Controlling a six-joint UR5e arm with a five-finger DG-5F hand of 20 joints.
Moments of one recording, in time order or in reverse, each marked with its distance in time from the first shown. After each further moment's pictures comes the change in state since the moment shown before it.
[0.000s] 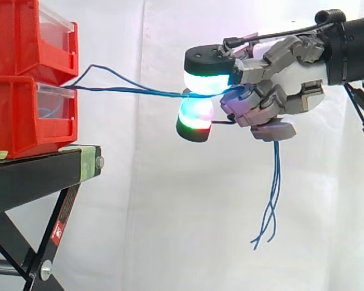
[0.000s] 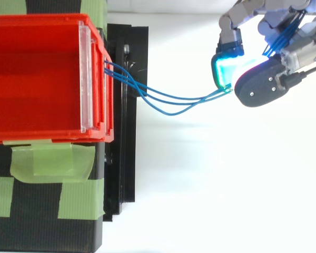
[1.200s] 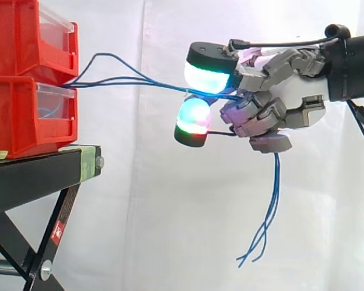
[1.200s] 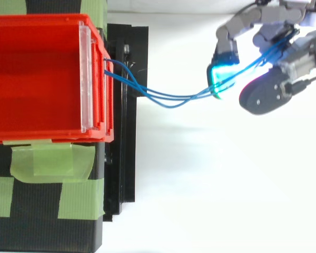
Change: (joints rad) arm 0.023 -0.001 -0.068 0.107 0.104 0.086
